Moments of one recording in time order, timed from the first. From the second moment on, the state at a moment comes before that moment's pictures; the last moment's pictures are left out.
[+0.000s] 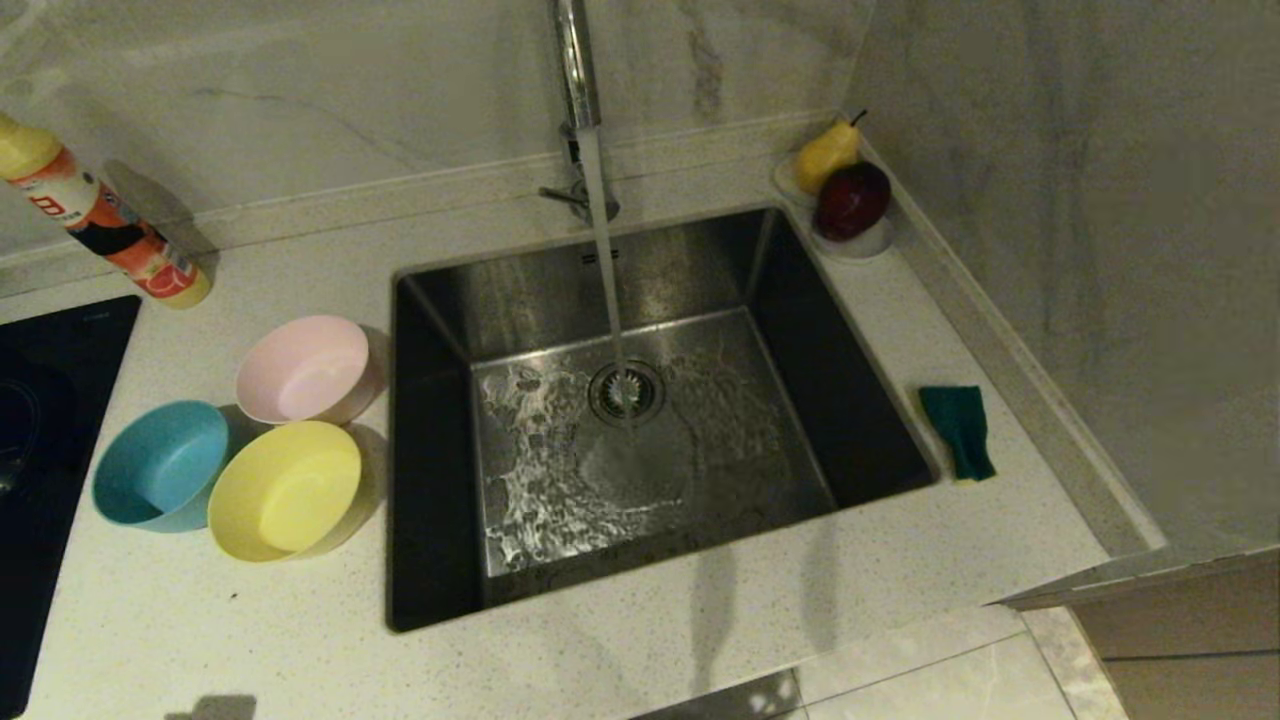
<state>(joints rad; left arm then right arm) 0.01 0.00 -0.01 0.01 -0.01 0.00 0.00 0.00 0.00 0.01 -0.01 0.01</state>
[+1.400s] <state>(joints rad) 0.01 0.00 0.00 0.01 -0.01 -0.01 0.00 0.00 0.00 0.01 -0.01 -0.06</state>
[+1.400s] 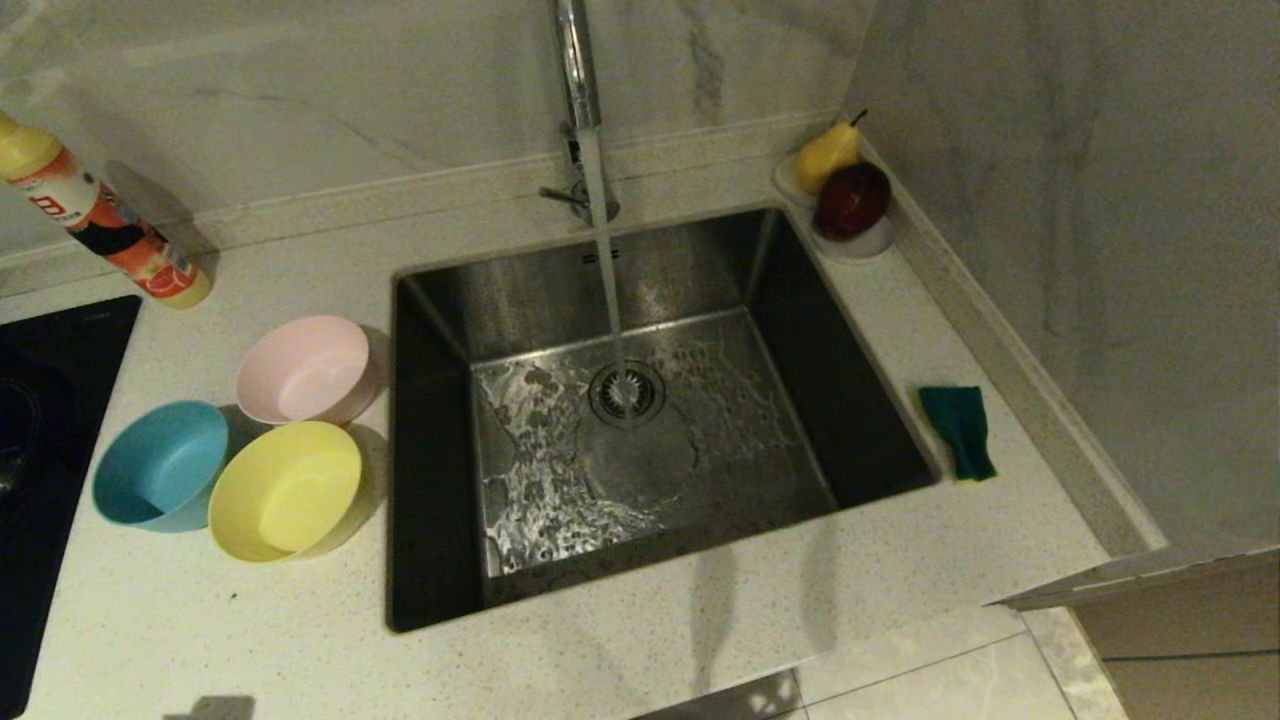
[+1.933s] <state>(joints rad) 0.01 0.00 0.00 0.01 -0.01 -0.01 0.00 0.09 -0.43 0.22 0.07 -0.06</state>
